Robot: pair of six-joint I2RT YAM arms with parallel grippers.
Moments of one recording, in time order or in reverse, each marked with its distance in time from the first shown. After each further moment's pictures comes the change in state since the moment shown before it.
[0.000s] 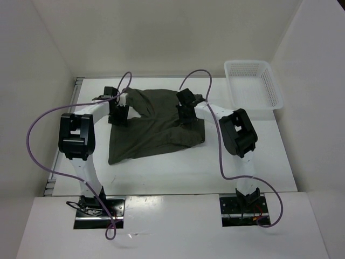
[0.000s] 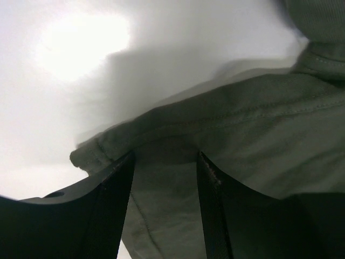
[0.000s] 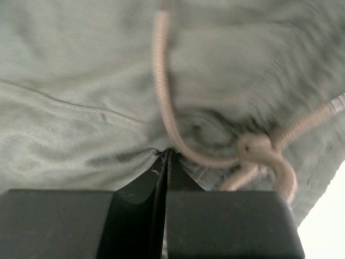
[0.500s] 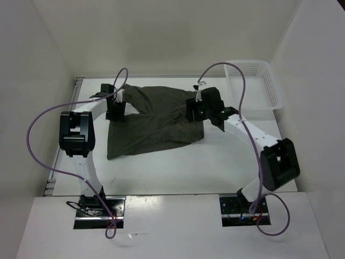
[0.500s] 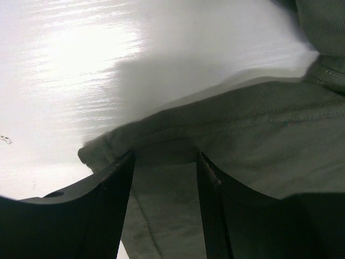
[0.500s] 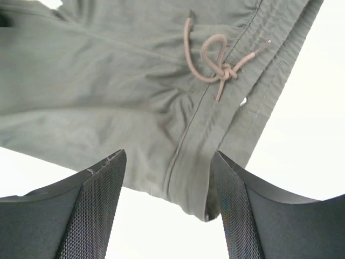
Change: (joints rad) left arm 0.051 0.077 0.107 0.034 -0.012 0.000; right arm -0.066 -0.493 -0.317 0.184 -0.128 -0.104
